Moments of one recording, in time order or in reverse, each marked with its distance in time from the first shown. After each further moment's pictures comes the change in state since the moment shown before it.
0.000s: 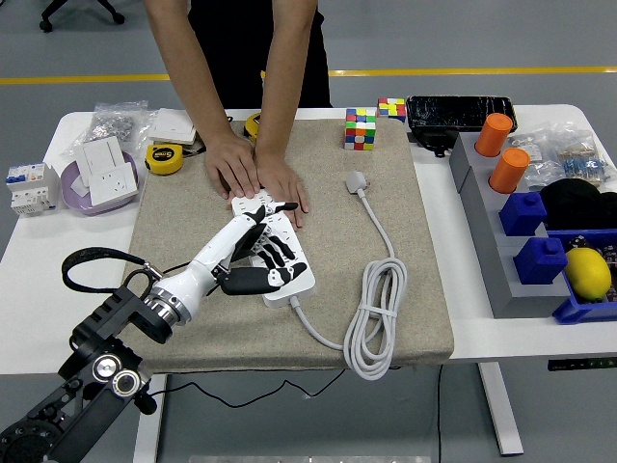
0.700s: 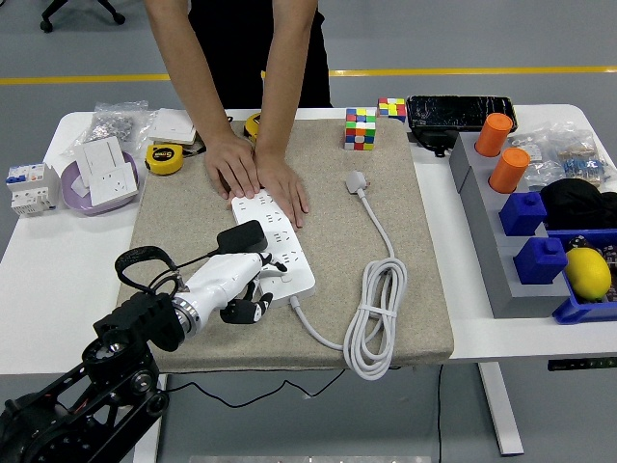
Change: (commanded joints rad) left arm -0.035 0.000 0.060 0.061 0.455 -0.153 0.156; right arm 0.003 0.000 -0.003 0.000 0.005 -0.001 0.002
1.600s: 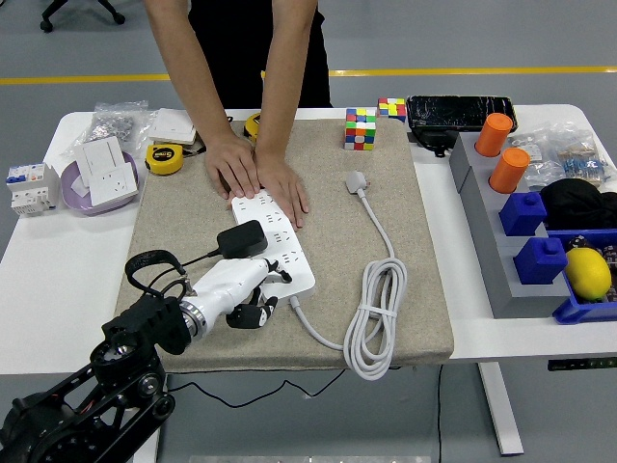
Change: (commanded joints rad) left arm -0.015 -0.005 0.033 0.027 0.012 0.014 -0.005; right arm 0.002 -0.001 0.004 0.000 -0.003 0.001 0.000
